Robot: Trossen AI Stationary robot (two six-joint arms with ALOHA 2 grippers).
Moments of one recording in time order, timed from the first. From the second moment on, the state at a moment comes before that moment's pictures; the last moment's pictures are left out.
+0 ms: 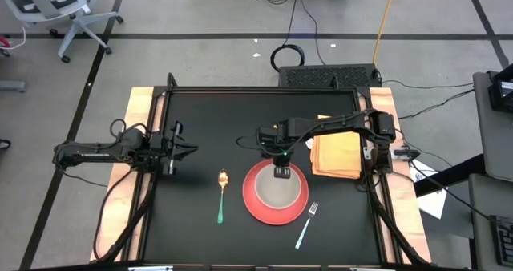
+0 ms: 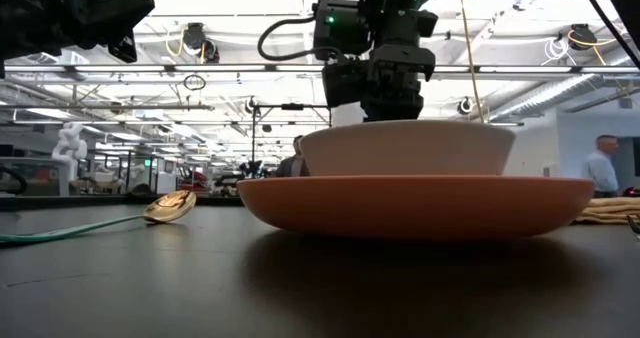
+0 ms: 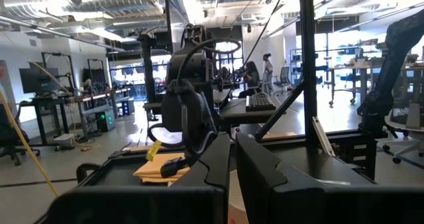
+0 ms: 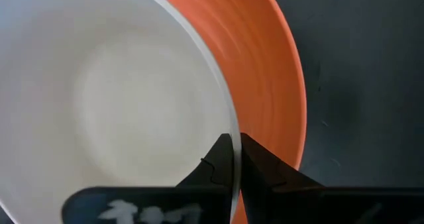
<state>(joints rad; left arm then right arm) 0.04 0.16 0.07 0.32 0.12 0.08 -0.09 1.93 1.42 -0.91 -0.27 0.02</state>
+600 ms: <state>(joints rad) 0.04 0.16 0.07 0.31 0.12 0.08 -0.09 1.93 1.42 -0.91 -0.25 0.04</state>
